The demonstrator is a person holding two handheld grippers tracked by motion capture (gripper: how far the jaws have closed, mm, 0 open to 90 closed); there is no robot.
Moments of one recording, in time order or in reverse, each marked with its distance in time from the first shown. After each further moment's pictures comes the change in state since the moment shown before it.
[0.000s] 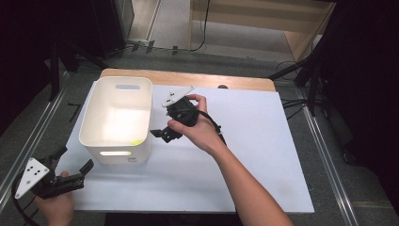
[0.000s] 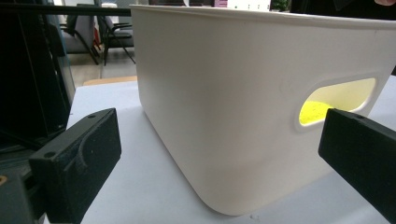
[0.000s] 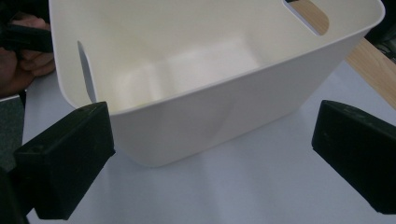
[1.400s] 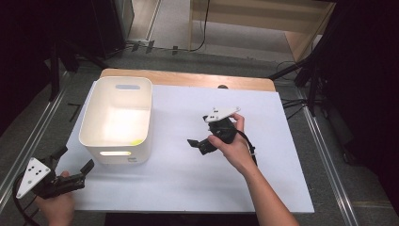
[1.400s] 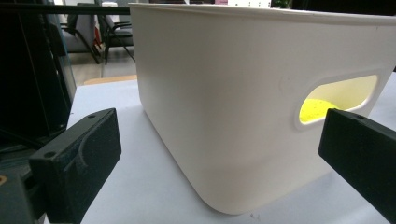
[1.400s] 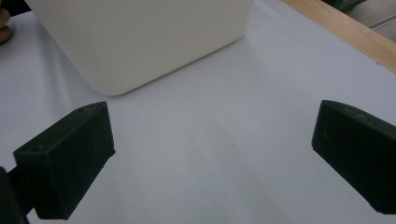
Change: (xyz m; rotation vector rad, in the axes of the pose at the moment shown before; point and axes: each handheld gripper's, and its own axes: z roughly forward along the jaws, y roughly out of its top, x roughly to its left) left arm -0.002 0.000 0.001 0.012 0.005 0.008; right arm -0.013 -0.101 -0.051 -0.049 -0.129 0.134
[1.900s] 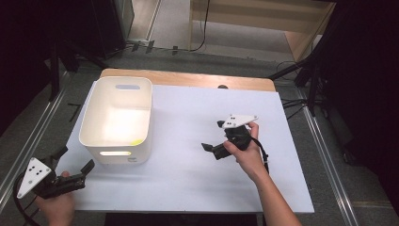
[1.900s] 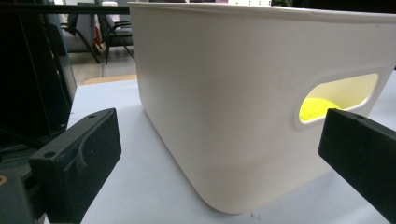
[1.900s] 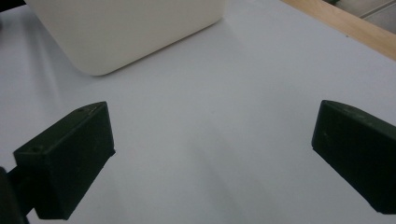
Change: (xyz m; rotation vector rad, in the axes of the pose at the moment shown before) left arm -0.001 0.000 0.000 0.002 0.003 0.004; right arm -0.012 -0.038 -0.023 -0.030 -0.037 0.046
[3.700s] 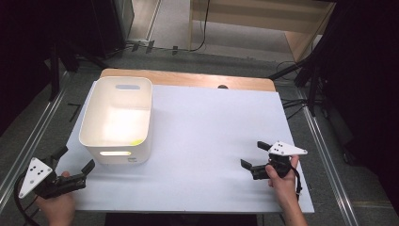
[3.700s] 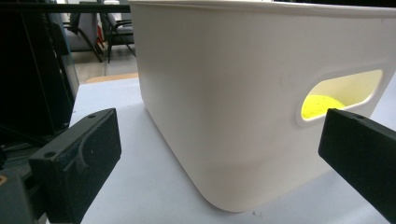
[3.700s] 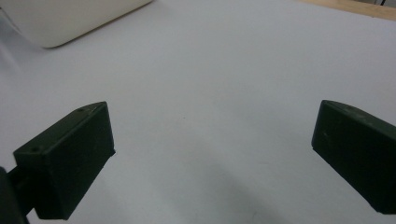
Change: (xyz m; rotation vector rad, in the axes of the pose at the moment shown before) left arm -0.001 0.000 0.000 0.012 0.007 0.013; right arm -0.019 -0.117 -0.076 -0.125 -0.156 0.177
